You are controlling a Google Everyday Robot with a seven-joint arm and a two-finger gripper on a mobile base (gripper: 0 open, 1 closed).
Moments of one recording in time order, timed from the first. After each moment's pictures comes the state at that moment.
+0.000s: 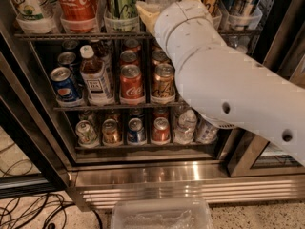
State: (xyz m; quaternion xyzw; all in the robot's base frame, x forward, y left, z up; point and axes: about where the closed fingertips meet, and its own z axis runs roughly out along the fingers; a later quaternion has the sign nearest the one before) arm 0.594 -0.044 1.082 -0.17 0.63 -0.05 0.76
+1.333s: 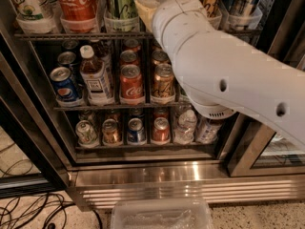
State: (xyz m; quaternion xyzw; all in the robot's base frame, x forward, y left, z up) arm 0.612 -0.039 1.080 -0.15 0.65 -0.03 0.75
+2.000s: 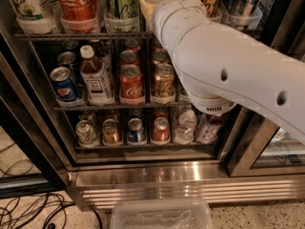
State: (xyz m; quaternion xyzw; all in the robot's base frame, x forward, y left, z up) arm 0.619 -0.039 1.081 -0.14 0.66 -0.02 0.74
